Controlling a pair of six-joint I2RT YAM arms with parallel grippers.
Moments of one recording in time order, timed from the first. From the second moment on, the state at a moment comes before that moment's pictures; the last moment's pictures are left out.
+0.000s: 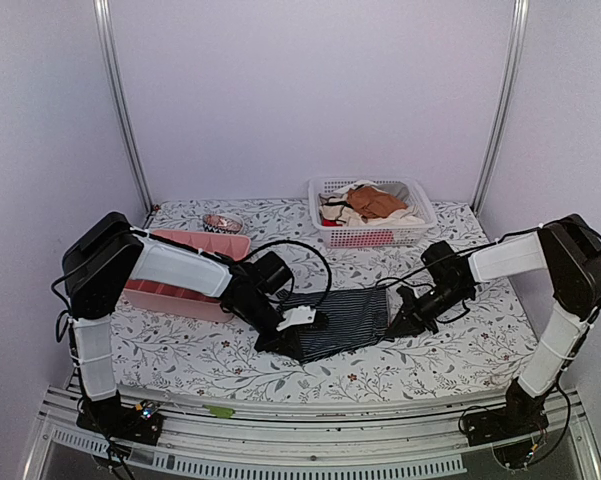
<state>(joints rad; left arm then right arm) -0.86 2.00 1.18 -0.42 0.62 0.70 0.40 1.74 0.86 -0.45 -0.80 0.62</state>
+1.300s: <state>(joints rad) -0.86 1.91 1.17 -0.43 0.63 0.68 0.33 1.73 0.86 -0.56 -0.69 0.57</state>
